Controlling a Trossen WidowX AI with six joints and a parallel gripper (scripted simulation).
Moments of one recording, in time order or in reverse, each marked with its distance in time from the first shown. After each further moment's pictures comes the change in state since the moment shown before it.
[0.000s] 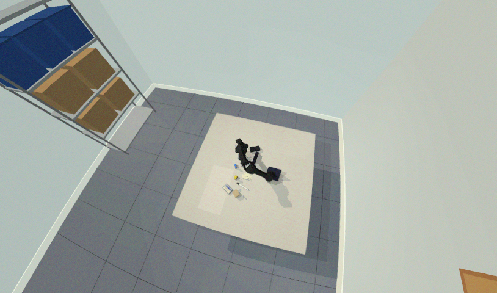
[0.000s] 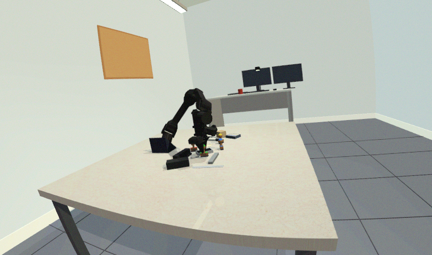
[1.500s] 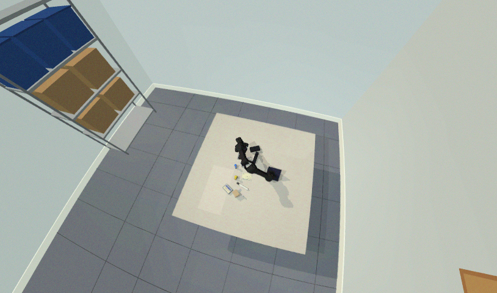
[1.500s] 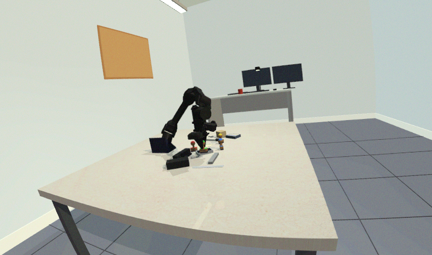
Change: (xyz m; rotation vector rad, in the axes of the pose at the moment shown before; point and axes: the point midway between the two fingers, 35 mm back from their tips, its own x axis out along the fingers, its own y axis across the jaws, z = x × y) arm -0.022 -0.001 0.001 0.000 -0.001 -0.007
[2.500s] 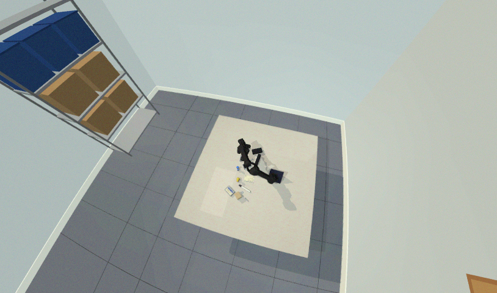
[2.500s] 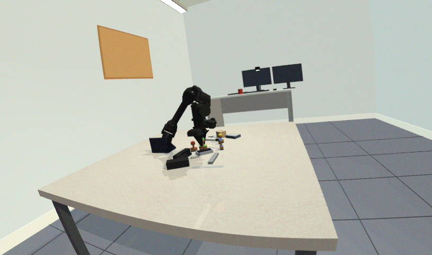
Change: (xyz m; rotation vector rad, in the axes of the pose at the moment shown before) arm -0.015 0.000 0.000 0.000 0.000 -0.004
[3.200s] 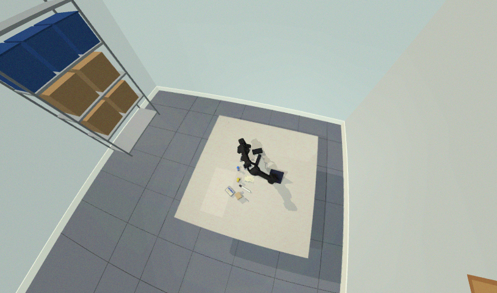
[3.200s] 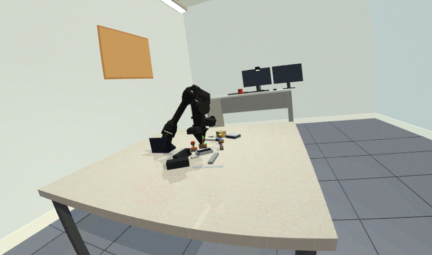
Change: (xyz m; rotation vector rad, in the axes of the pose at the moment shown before) arm -0.010 0.000 0.000 0.000 0.000 -0.003
